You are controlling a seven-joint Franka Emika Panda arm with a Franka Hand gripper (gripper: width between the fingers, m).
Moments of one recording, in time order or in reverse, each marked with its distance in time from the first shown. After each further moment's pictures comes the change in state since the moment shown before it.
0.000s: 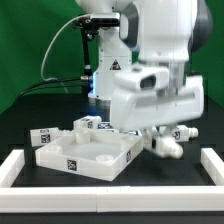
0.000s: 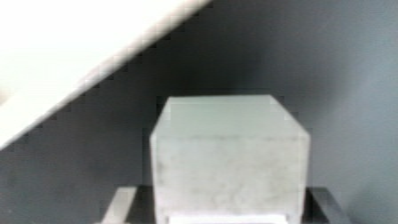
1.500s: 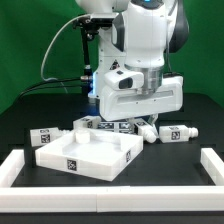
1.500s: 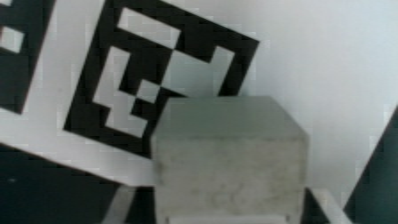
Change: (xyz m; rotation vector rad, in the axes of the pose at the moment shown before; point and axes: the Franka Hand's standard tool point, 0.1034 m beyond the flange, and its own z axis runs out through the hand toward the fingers) arm -0.105 -0.056 0.052 0.058 -0.078 0.189
